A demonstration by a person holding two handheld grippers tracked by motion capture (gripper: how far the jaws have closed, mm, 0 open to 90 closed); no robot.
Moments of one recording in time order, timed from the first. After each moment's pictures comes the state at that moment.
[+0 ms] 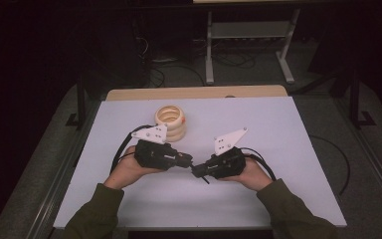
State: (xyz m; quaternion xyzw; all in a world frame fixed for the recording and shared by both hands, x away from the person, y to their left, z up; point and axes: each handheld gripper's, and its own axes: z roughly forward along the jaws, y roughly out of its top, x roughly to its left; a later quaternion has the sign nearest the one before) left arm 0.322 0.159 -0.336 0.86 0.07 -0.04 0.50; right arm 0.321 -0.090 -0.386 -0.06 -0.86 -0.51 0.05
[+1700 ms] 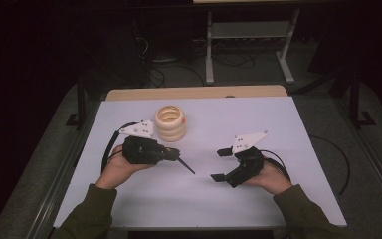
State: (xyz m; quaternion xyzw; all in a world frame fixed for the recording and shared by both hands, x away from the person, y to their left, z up) left arm 0.326 0.190 -0.333 0.86 0.14 0.00 0.49; right arm 0.311 -0.135 -0.387 -0.17 -0.86 -0.48 -0.02
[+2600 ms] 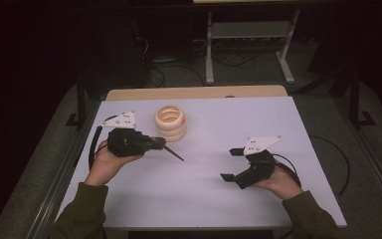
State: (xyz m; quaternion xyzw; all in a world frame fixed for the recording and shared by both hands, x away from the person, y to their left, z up) left arm 0.334 0.225 -0.320 0.84 0.19 0.04 0.51; right arm 0.302 -0.162 -0.391 -0.21 -0.85 -0.48 -0.06
